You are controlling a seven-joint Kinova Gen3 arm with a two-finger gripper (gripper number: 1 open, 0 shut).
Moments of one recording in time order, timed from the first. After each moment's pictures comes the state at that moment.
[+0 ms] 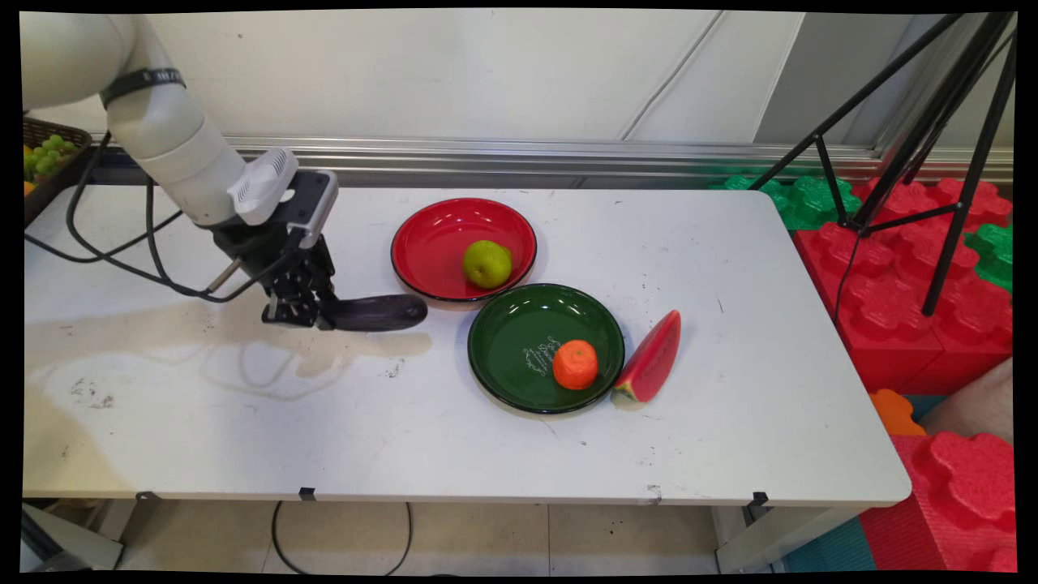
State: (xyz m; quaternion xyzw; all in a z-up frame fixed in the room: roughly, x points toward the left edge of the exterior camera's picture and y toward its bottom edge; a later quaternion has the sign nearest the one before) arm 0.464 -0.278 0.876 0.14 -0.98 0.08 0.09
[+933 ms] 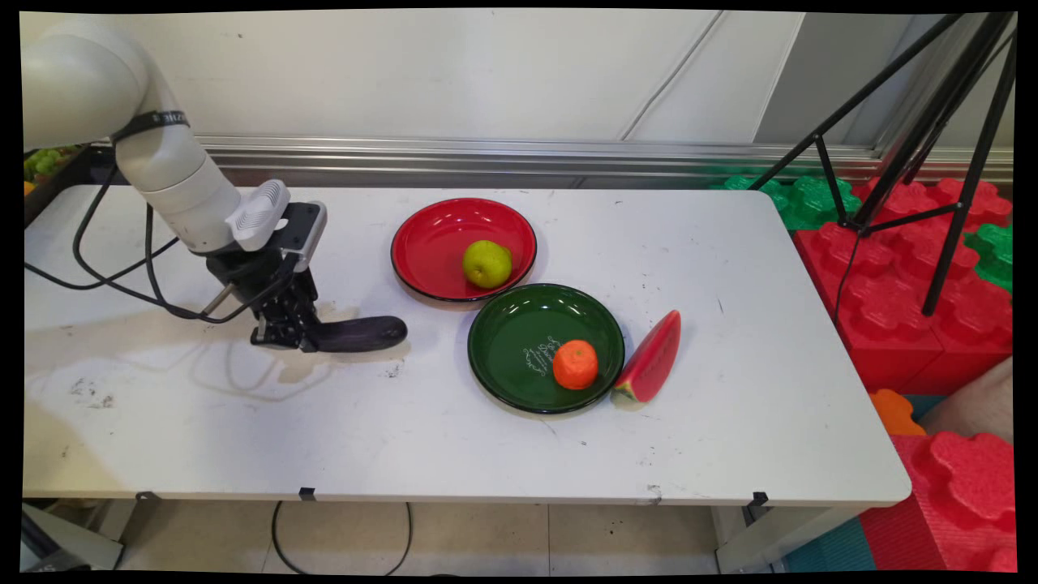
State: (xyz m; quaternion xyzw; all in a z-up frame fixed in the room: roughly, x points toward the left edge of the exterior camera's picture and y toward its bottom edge) arm 0.489 -0.276 0.834 0.17 -0.98 0.04 0.08
